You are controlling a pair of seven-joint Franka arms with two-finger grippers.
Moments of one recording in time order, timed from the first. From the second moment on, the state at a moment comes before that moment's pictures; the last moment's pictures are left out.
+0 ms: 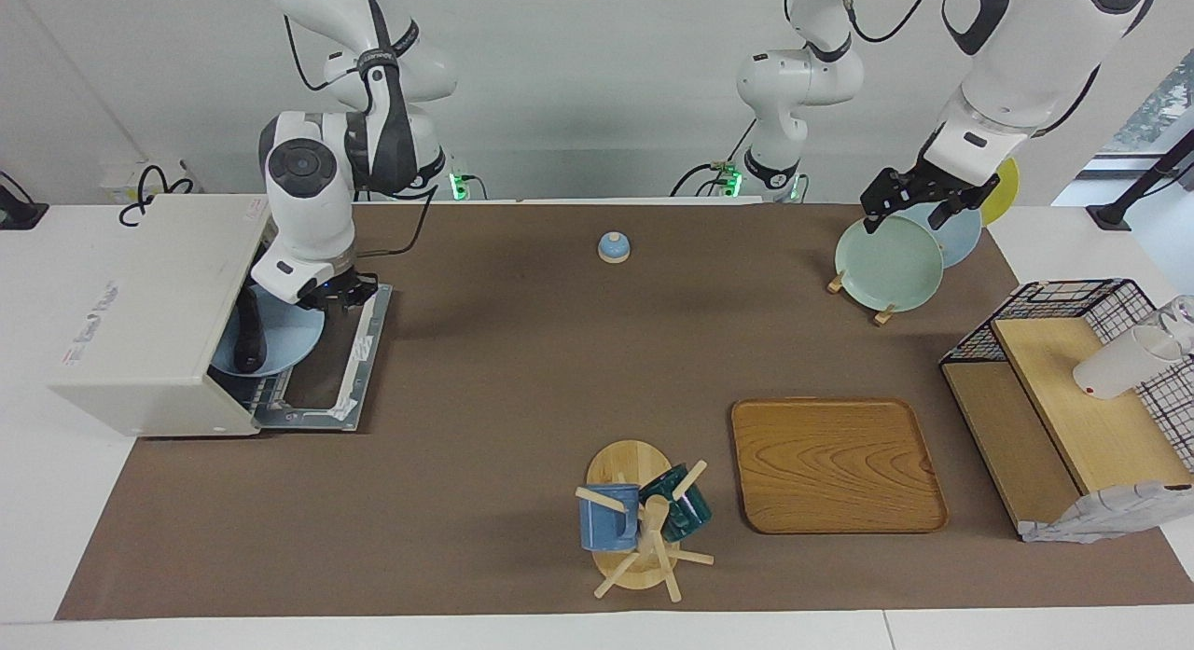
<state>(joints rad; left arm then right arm) -0.03 -0.02 -0.09 -1.60 -0.03 1.49 -0.11 0.15 0.00 -0.06 -2.09 -0.23 1.96 -0.05</state>
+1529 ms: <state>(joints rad) -0.03 -0.02 -0.09 -1.60 -0.03 1.49 -0.11 0.13 0.14 -0.06 -2.26 -0.24 2.42 0.03</state>
